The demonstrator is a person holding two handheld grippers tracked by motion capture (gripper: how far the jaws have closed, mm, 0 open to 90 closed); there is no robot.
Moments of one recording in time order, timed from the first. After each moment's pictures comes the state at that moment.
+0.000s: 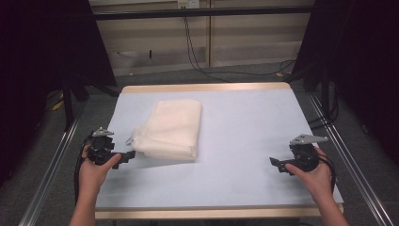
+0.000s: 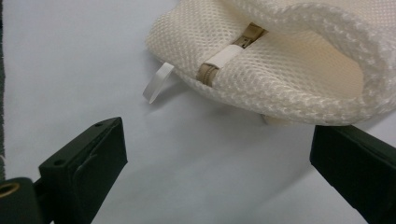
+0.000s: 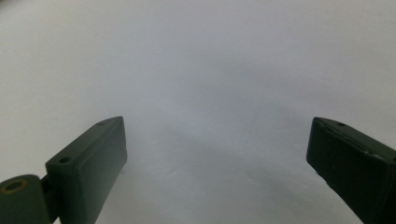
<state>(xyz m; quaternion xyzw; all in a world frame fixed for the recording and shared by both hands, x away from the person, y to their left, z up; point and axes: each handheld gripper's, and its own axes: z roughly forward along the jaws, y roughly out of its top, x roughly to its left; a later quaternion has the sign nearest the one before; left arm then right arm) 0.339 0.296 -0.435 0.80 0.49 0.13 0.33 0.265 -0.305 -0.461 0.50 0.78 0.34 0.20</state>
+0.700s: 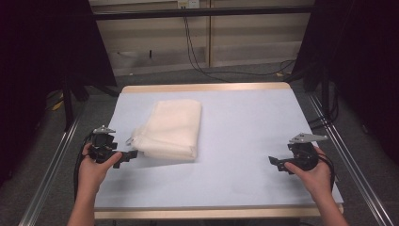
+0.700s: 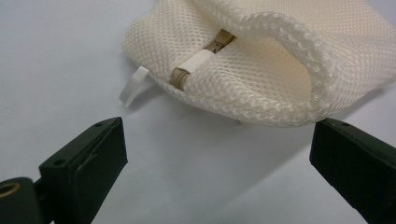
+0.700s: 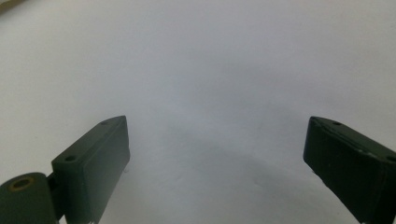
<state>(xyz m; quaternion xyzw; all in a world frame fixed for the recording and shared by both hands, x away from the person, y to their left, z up) 0.338 0.289 -0.425 0.80 0.49 0.10 0.34 0.267 -0.302 -0.457 0.50 0.77 0.34 0.19</state>
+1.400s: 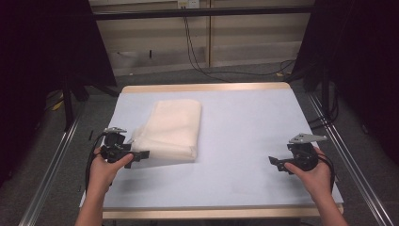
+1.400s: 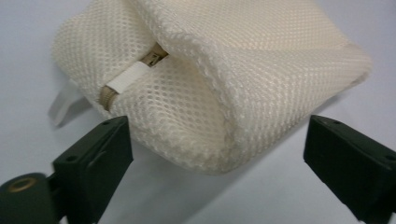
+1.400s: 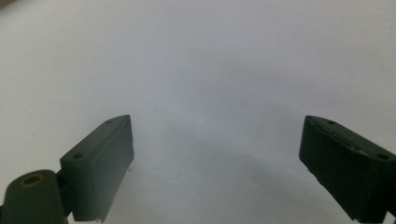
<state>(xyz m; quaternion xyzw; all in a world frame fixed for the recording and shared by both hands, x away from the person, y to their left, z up) 0.341 0.262 -0.429 0.80 0.48 0.05 0.35 0.266 -0.301 -0.457 0.49 0.78 0.34 0.19</state>
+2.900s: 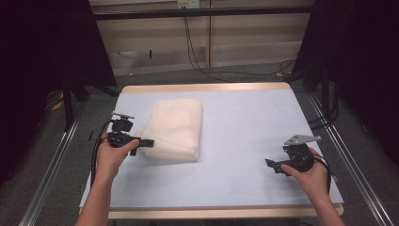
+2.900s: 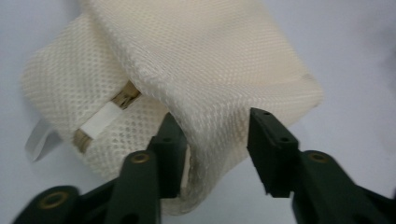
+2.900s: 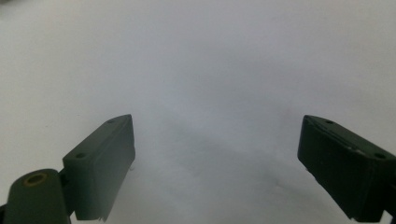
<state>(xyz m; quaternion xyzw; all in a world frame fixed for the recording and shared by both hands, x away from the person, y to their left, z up) 0.363 0.237 -0.401 0.80 0.49 0.00 0.34 0.267 -0.292 -0.461 0.48 0.79 0.33 0.18</state>
